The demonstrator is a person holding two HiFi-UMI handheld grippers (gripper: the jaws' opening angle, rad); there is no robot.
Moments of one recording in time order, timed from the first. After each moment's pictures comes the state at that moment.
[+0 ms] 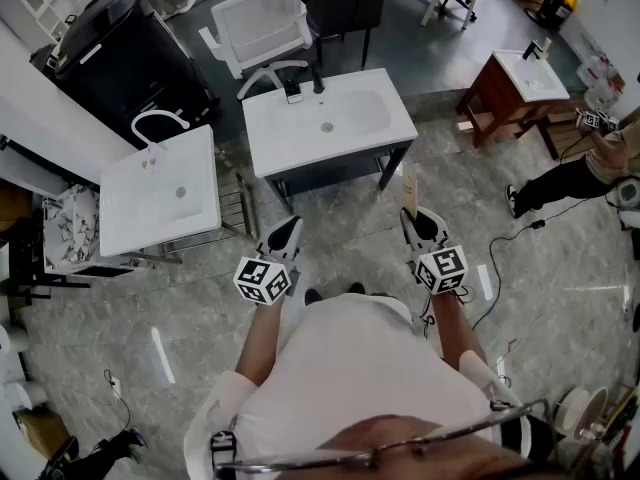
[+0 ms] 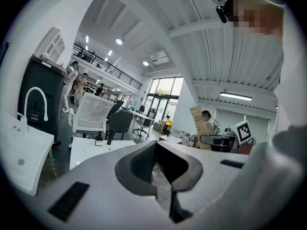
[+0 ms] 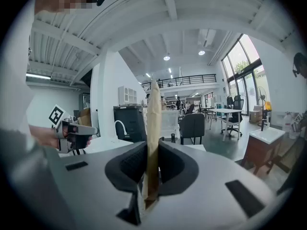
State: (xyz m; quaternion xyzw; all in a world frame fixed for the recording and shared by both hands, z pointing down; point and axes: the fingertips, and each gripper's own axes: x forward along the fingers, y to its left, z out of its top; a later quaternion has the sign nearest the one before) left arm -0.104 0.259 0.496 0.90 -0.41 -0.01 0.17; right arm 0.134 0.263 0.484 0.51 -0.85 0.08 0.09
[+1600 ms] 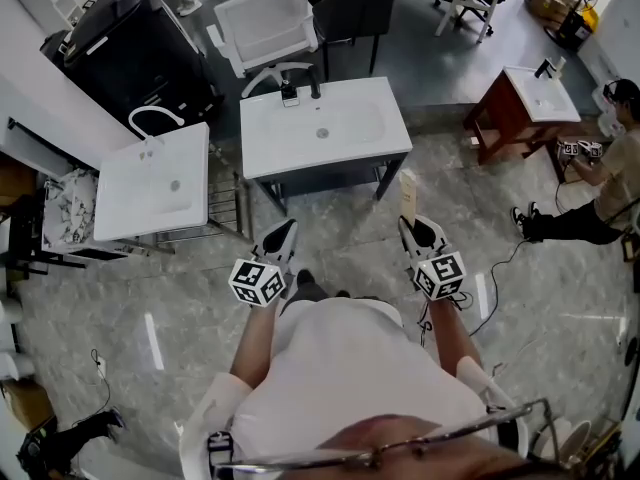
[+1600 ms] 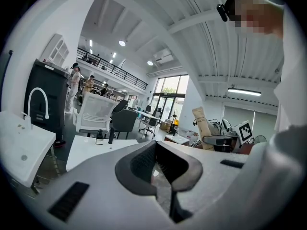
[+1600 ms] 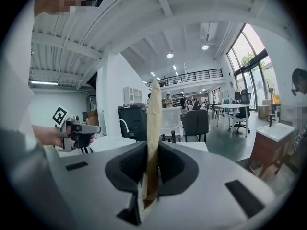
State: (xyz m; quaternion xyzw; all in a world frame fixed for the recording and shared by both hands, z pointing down) left arm -0.044 0.247 0.504 0.88 -0.45 0.00 0.17; right arm 0.203 0.239 0.500 0.47 -0.88 0.10 0.08
